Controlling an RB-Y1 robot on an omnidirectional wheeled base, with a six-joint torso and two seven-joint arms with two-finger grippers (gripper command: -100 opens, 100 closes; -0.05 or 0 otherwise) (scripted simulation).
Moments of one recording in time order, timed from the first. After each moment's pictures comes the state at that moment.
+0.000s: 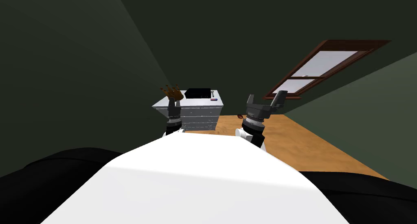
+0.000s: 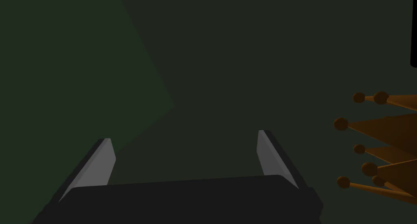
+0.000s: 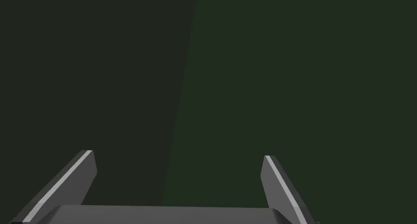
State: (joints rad) left arm 0.55 0.00 -0.01 -2.22 -0.10 -0.65 -0.17; right arm 0.48 0.00 -0.03 -2.36 -0.03 -0.65 -0.08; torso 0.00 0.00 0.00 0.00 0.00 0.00
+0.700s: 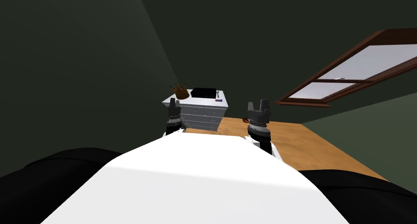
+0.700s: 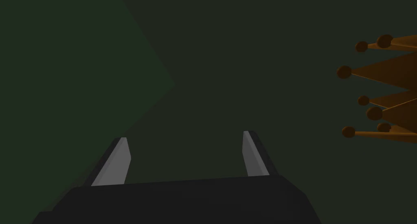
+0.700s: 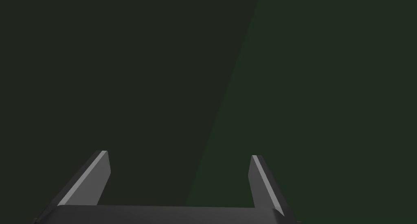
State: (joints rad) left arm 0.55 0.00 -0.01 -2.22 -0.10 -0.65 -0.17; right arm 0.61 -0.17 -0.14 -2.31 0.04 -0.66 -0.10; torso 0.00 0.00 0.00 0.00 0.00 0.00
